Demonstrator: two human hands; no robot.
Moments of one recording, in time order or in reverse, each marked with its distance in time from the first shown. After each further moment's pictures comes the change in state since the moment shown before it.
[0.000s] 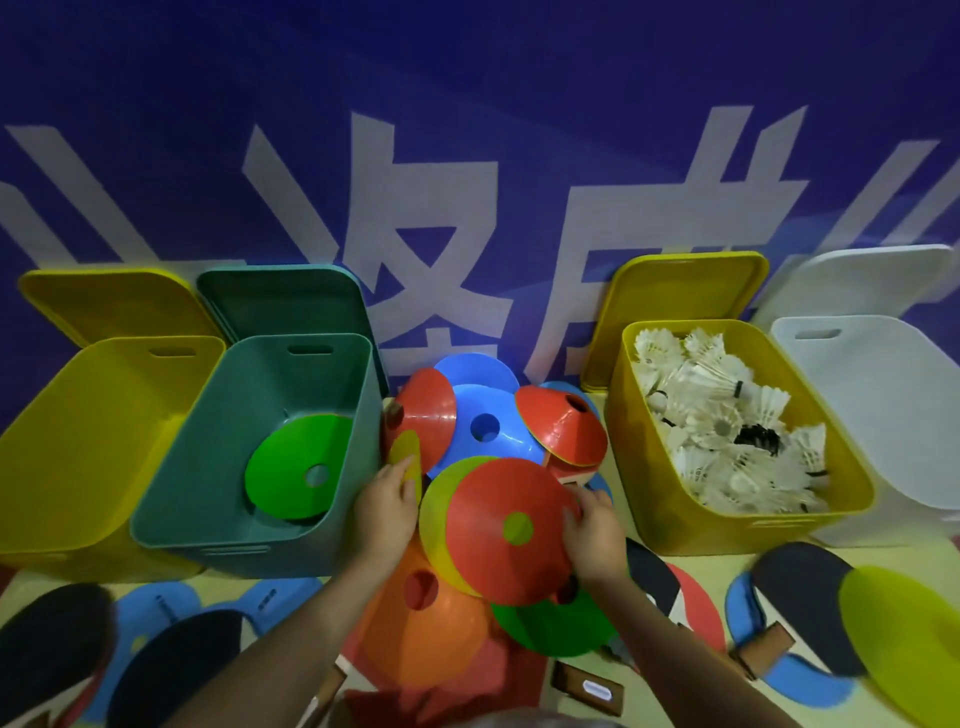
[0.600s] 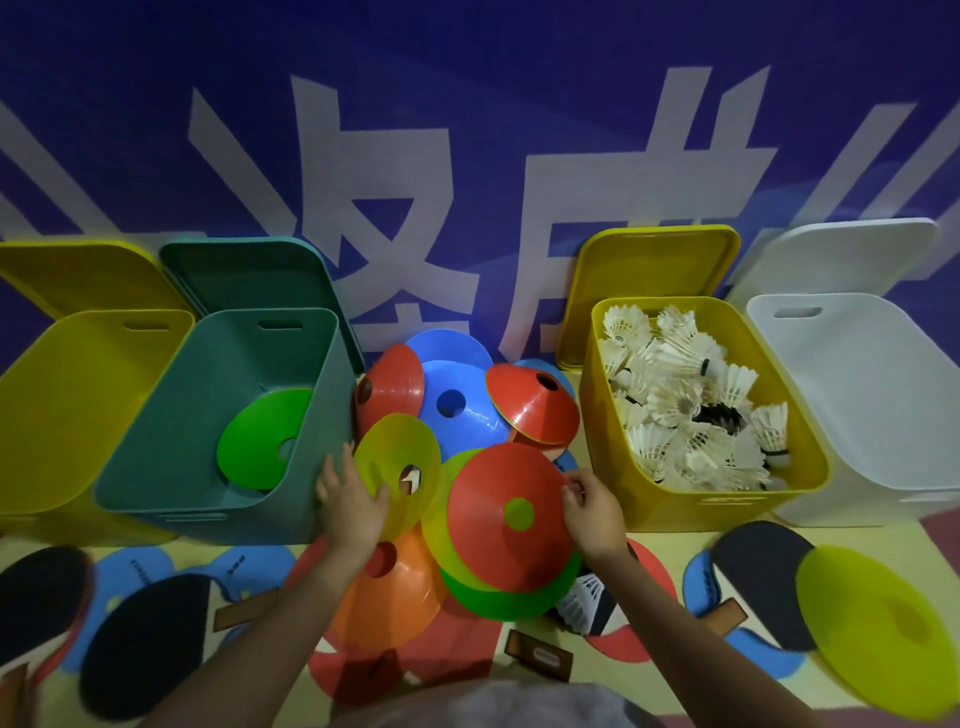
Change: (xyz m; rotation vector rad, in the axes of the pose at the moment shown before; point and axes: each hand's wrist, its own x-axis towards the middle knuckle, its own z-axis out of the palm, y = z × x) left_hand -0.027 -0.002 0.036 0.157 0.002 -0.306; right_hand 0.006 0.042 -0.047 0.197 -0.124 0.130
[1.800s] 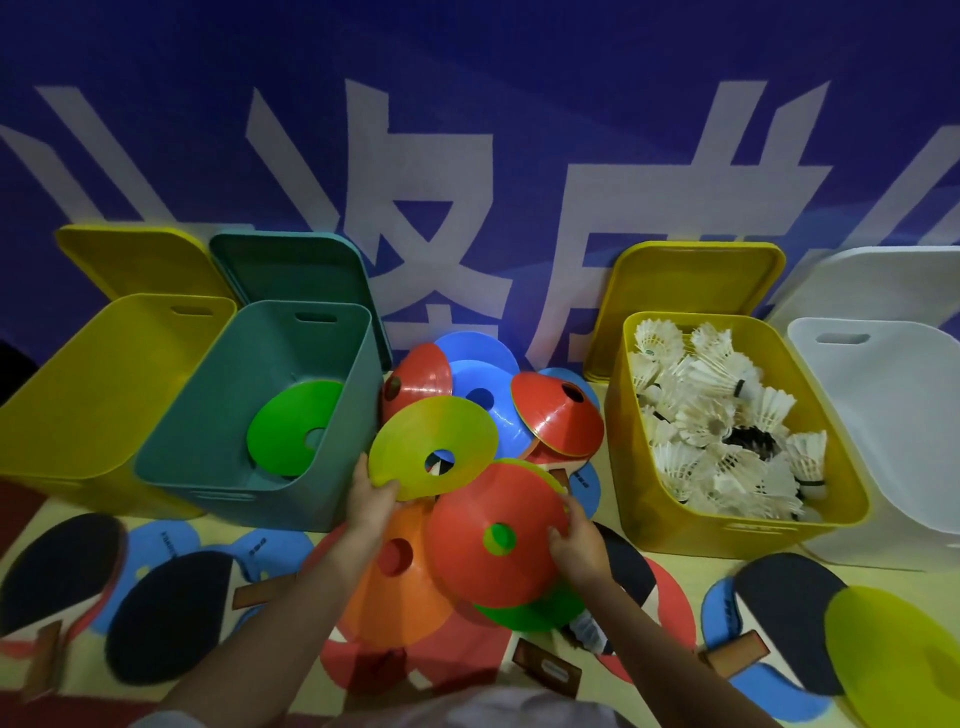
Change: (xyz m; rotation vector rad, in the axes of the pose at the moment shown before) left_hand 0.013 -0.004 0.006 -0.824 -0.124 -0.377; right_hand -0.012 0.003 0.033 -0.020 -0.238 0.046
